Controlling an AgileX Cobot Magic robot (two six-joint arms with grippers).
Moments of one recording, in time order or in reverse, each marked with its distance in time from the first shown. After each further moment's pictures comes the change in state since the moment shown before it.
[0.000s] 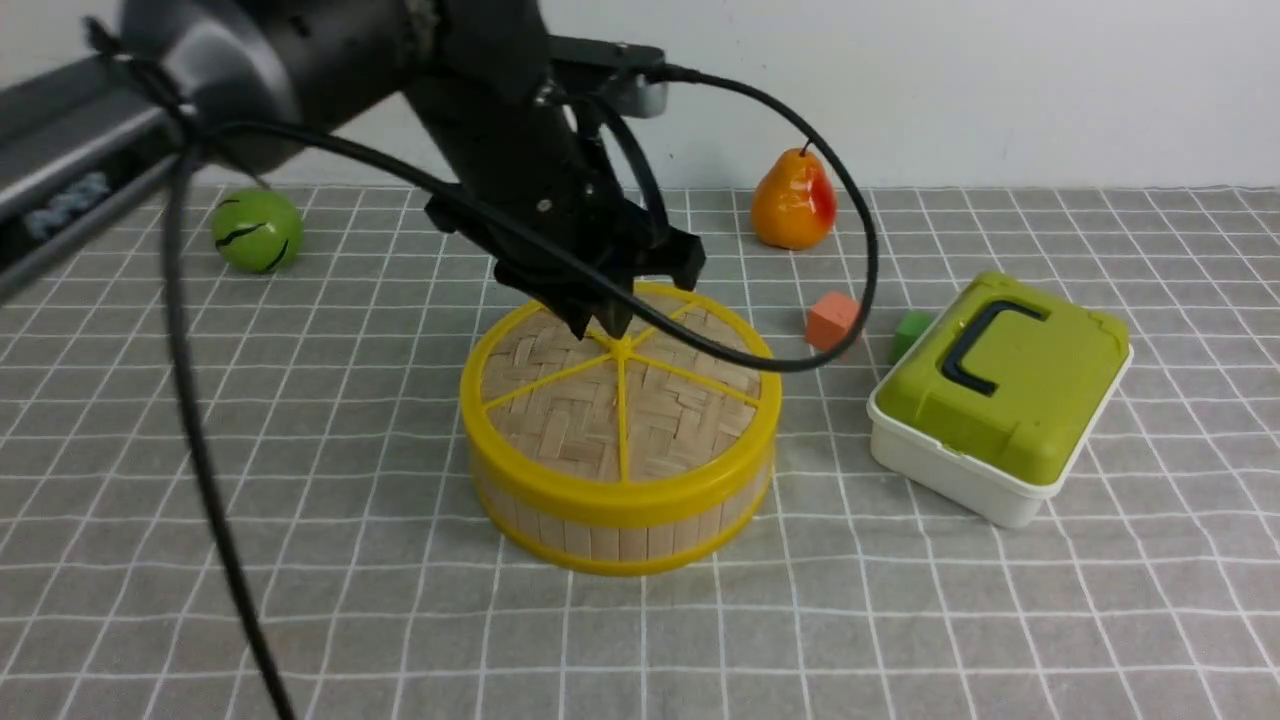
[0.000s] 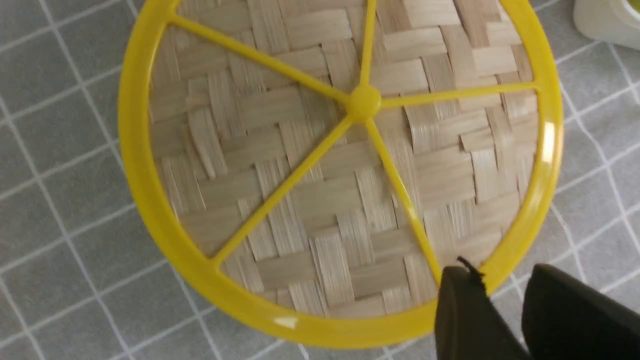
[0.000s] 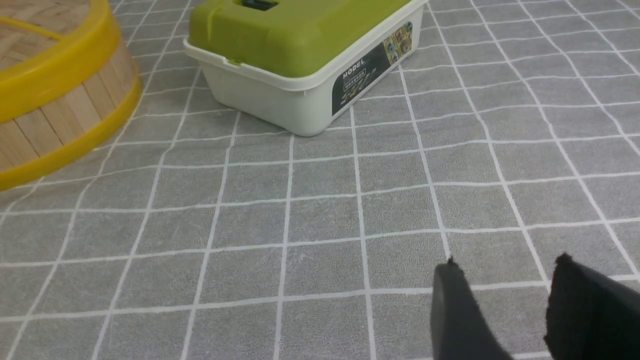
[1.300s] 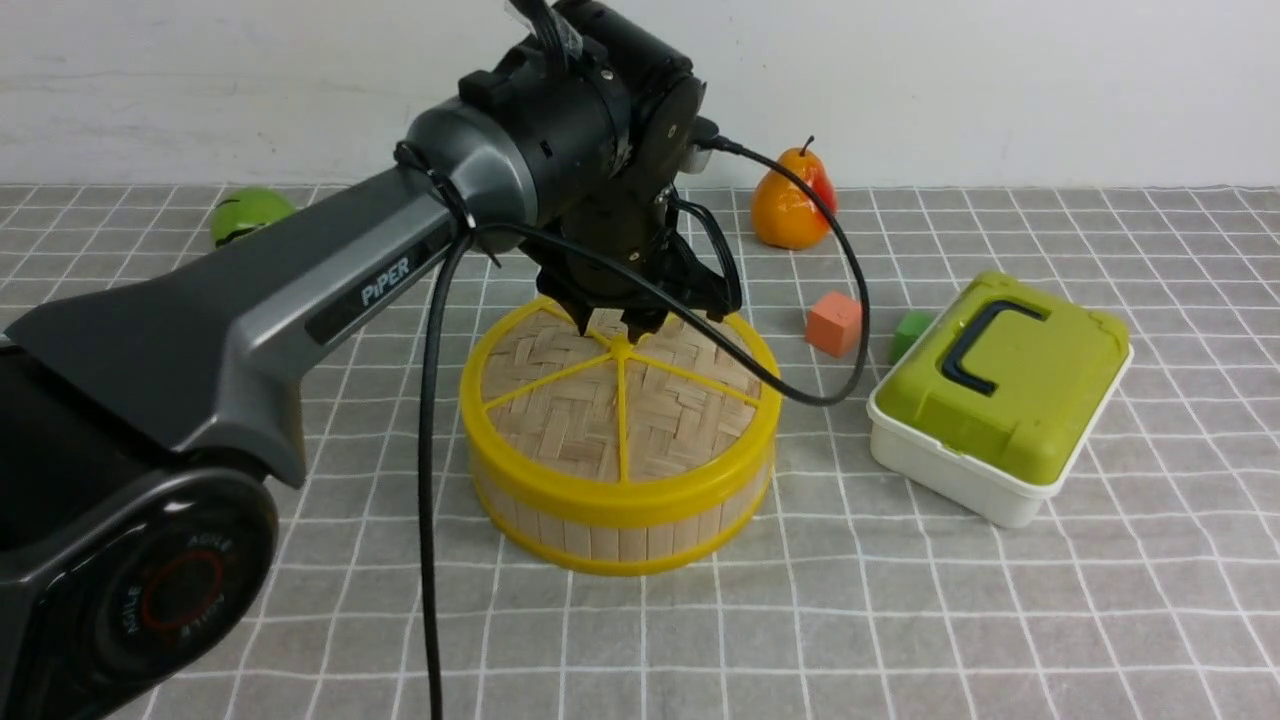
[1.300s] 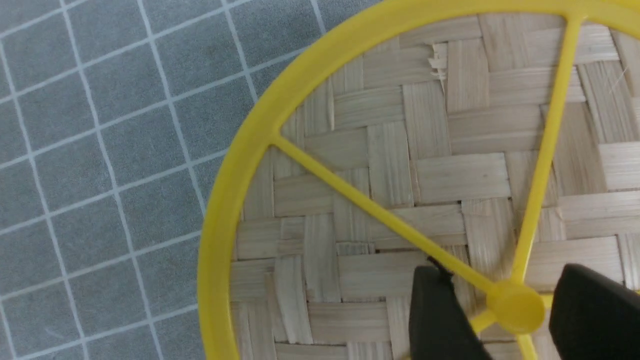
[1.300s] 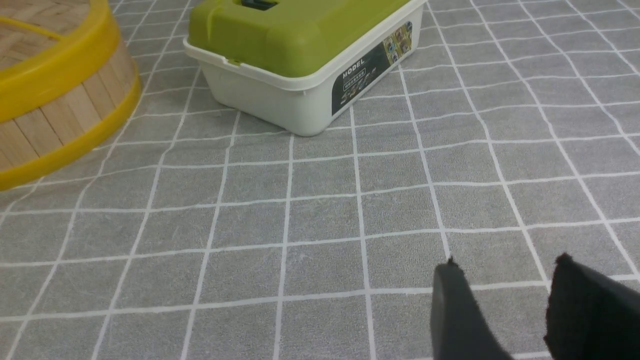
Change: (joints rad) right arm 0.000 0.000 0.000 0.000 0.000 0.000; left arm -0.053 0.275 -0.229 0.285 0.006 -0.208
